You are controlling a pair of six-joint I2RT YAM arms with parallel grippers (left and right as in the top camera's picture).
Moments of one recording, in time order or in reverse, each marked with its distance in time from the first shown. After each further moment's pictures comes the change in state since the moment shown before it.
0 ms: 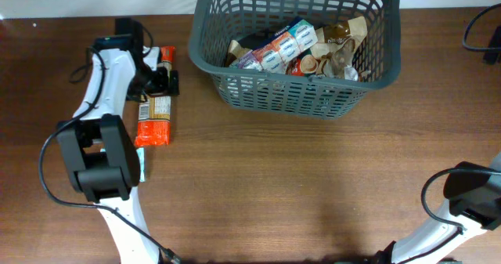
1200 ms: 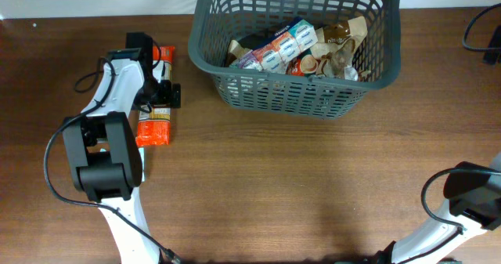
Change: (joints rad) left arm -0.011 0.000 -0.137 0.109 -0.128 0.000; right arm 0.000 0.000 0.000 0.000 0.000 -0.001
